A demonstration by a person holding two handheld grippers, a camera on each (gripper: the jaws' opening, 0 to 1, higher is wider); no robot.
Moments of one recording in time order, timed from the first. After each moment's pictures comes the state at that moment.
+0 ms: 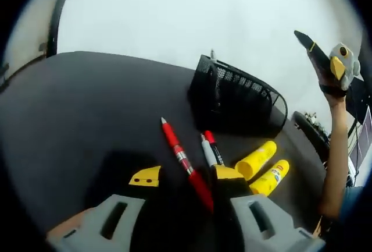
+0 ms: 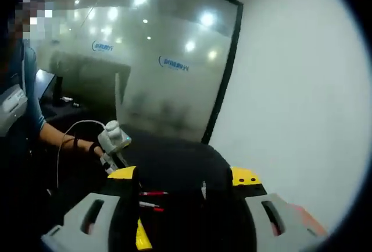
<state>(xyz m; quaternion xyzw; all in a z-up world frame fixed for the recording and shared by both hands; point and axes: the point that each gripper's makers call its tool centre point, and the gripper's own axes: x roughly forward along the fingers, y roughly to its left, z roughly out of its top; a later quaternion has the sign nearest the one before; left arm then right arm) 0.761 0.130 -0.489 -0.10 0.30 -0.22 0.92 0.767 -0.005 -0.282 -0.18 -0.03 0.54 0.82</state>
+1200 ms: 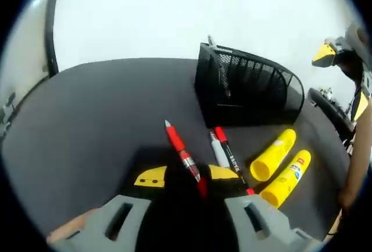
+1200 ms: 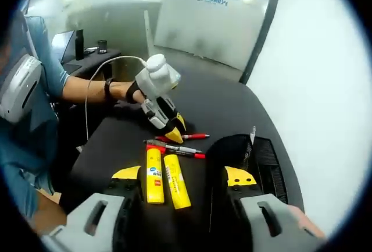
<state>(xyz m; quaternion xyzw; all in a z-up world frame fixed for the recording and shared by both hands) 0.780 0.132 -0.494 0.01 0.33 -0.18 0.93 0.728 -0.003 -0.366 -0.30 0.16 0.58 0.74</state>
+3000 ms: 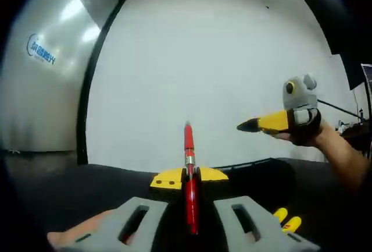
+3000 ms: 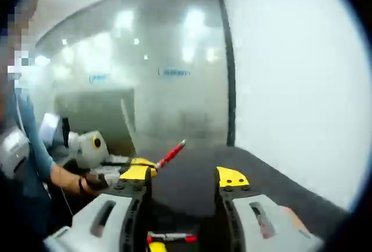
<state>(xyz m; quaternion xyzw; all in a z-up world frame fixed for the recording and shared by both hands) 0.755 0.147 -0.321 0.00 -0.12 -0.12 0.99 0.782 0.055 -0.268 0.05 -0.02 0.62 0.78</state>
